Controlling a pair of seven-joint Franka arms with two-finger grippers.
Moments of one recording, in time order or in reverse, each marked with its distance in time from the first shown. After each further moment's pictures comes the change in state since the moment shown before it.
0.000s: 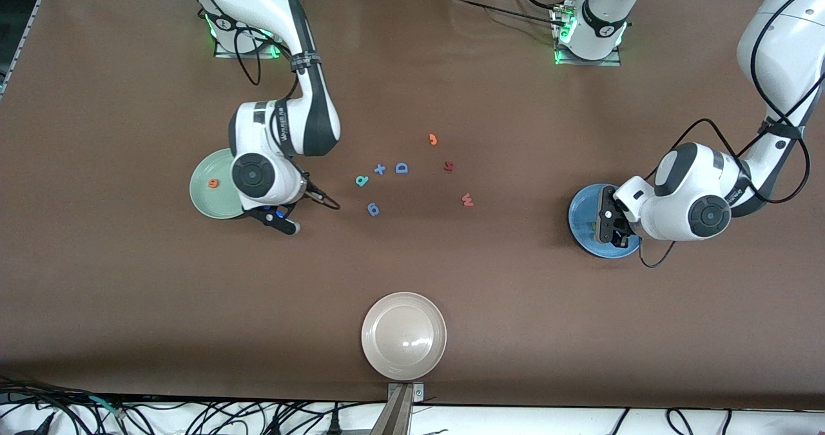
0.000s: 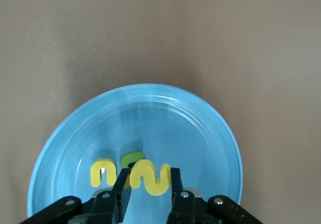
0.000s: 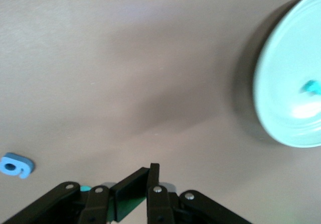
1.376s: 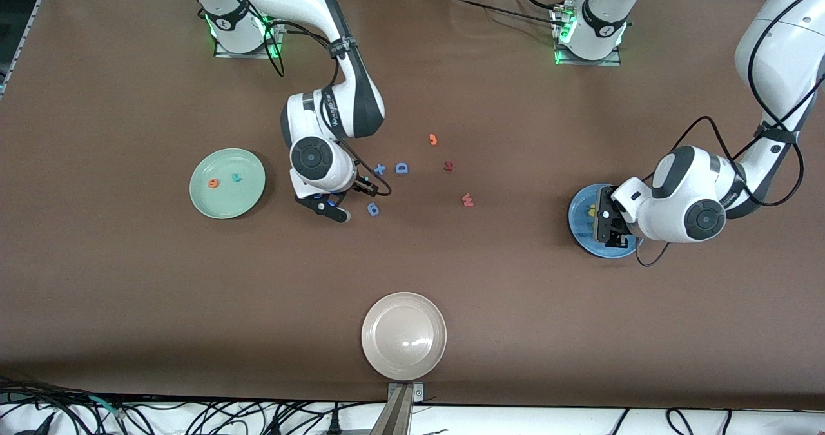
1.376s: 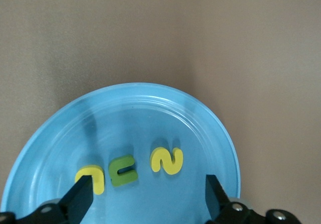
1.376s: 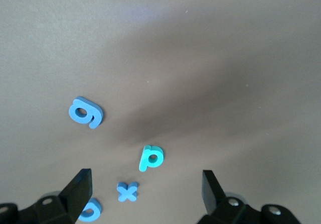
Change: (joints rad) left arm 0.000 0.024 0.006 0.002 0.000 -0.014 0.002; right arm 0.037 0.037 0.161 0.047 0.049 0.130 0.140
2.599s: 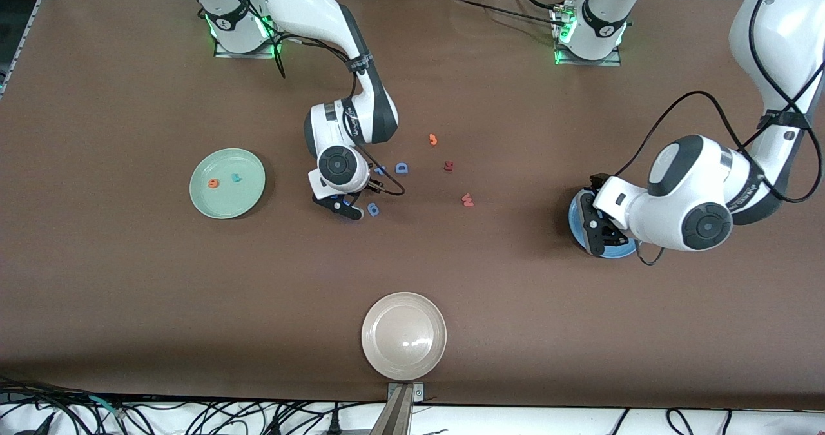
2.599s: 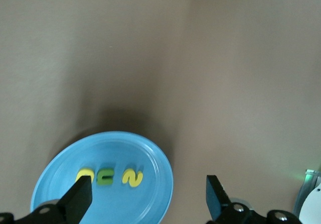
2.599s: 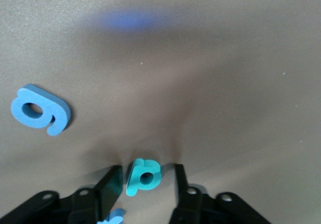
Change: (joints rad) left arm -0.140 -0.043 -0.059 0.285 -0.129 -0.362 -0.412; right arm -0.003 0.078 0.058 -0.004 0.003 0.038 0.001
